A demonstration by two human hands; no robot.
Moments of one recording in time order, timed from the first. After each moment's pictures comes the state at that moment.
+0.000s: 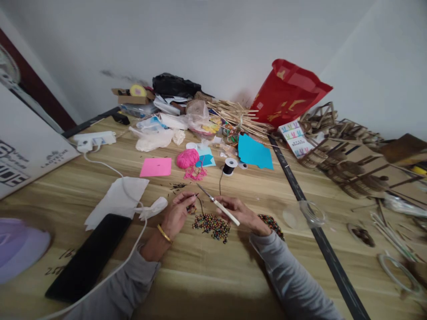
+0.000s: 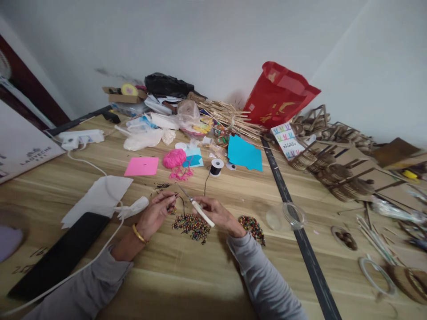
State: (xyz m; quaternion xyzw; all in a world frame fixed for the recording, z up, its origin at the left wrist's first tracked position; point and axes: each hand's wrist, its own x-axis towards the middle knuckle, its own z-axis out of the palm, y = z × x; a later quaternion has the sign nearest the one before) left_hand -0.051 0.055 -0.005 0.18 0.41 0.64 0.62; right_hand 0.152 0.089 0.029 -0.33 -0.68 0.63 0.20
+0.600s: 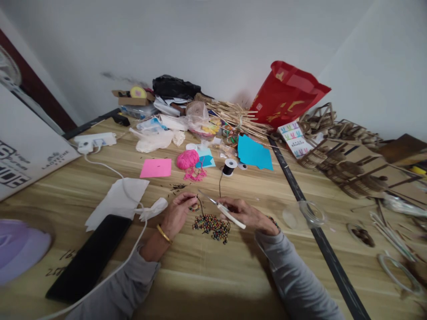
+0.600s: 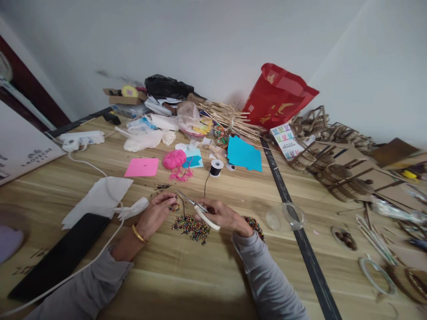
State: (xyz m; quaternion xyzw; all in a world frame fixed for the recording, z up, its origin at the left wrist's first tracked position) left_hand -0.052 0.058 -0.008 0.20 0.37 0.66 0.62; right_hand 0.170 0.096 0.042 -0.30 -0.78 0.54 0.14
